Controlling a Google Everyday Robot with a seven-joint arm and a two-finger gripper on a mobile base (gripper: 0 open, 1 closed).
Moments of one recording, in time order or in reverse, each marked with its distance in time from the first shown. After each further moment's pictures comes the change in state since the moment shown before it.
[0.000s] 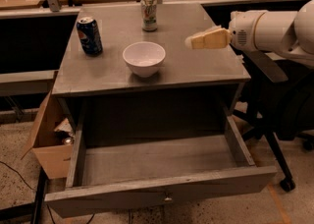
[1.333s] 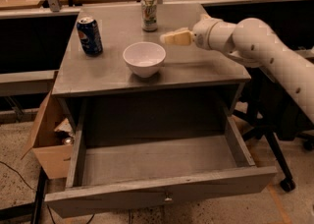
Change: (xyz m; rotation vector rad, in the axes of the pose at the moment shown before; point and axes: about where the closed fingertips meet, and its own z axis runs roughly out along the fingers) arm 0.020 -0.044 0.148 0.039 -0.123 -0.004
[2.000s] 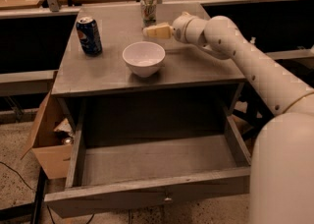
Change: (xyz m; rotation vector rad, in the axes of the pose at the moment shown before) arm -0.002 0.005 0.096 -0.019 -0.037 0.051
